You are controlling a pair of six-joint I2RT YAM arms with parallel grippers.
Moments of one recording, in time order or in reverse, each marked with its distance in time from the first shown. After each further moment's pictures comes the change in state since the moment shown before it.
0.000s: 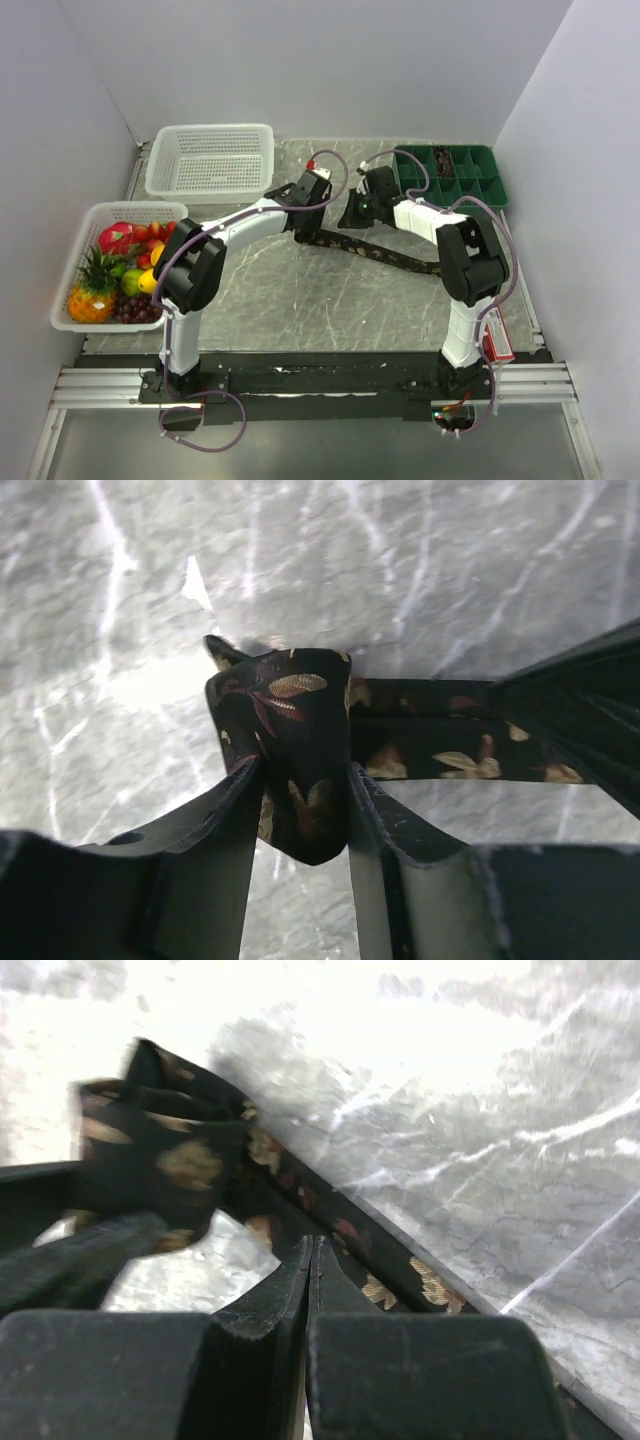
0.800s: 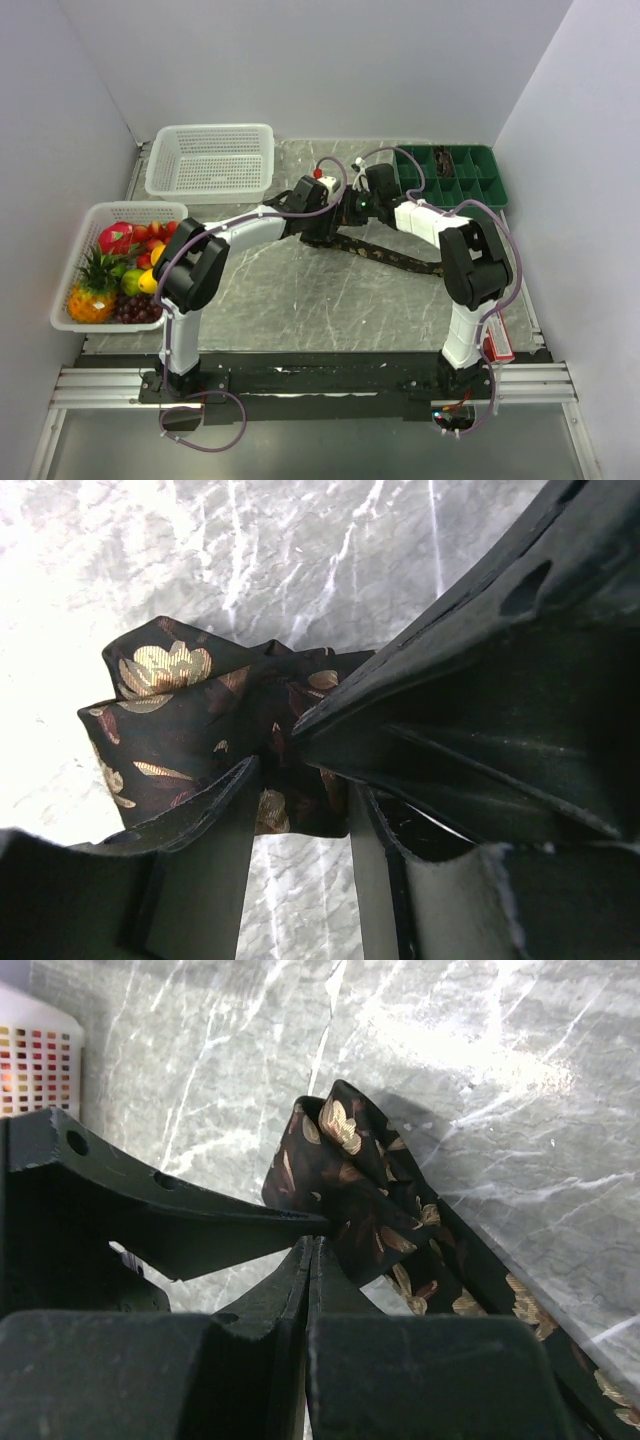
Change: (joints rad) left arm 0.007 -0.001 -0.105 0.195 0.332 -0.012; right arm 0.005 -0.045 -0.022 0.090 -0.145 0.024
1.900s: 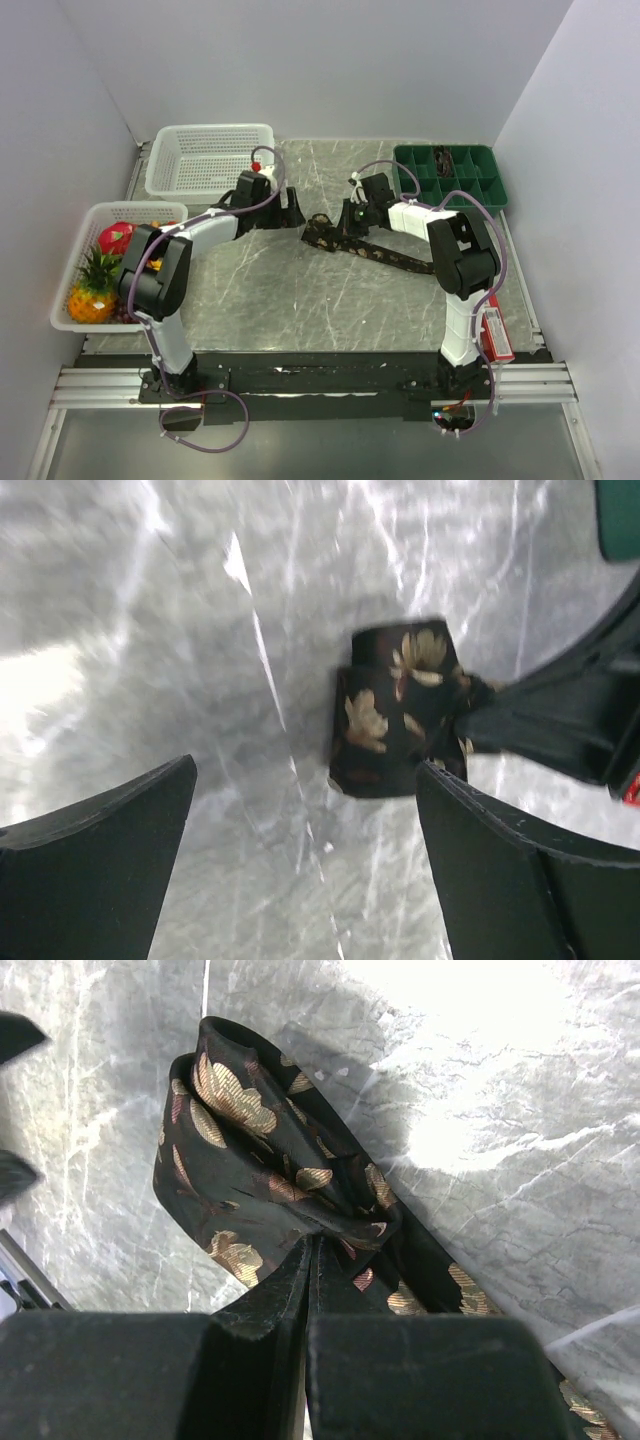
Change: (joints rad) left arm 0.262 -0.180 -0.267 0.199 0.134 -0.121; right arm 0.000 0.110 0.021 -0.095 0.008 -0.054
